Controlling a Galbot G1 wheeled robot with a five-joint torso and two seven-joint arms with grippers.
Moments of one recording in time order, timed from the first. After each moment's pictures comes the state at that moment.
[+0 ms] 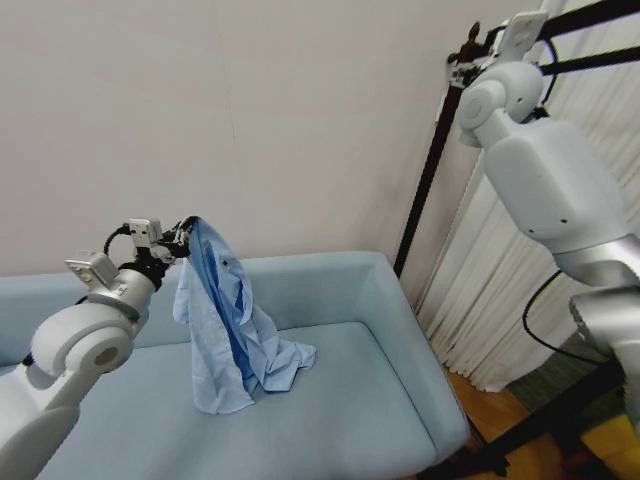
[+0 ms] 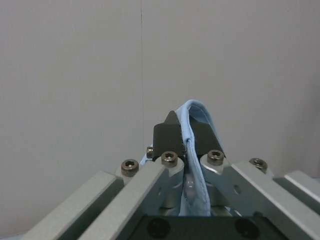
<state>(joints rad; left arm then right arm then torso) 0.90 -0.62 -0.60 -2.24 -1.04 0.33 -0.37 0.63 1.00 -0.29 1.04 1.05 -0.52 0.89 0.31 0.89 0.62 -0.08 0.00</state>
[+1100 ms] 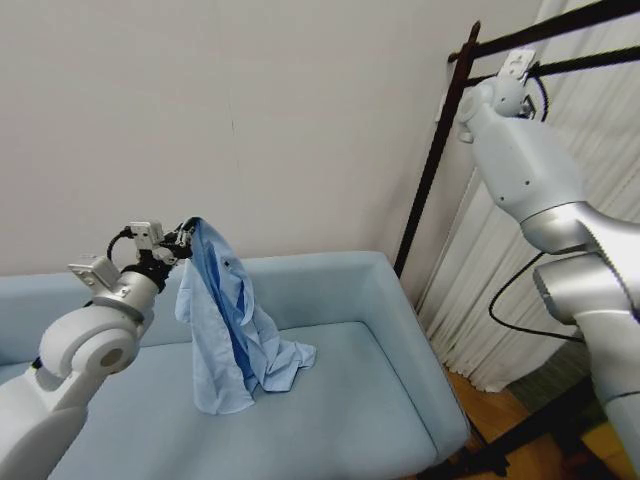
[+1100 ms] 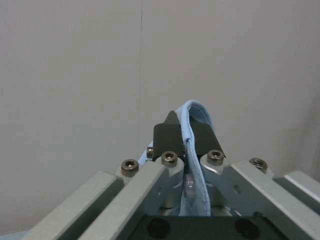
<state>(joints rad) 0.89 -0.67 -0.60 -2.24 -1.03 0.32 -0.37 0.69 1.10 -0.25 0.69 1.02 -0.48 0.86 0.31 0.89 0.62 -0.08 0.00</state>
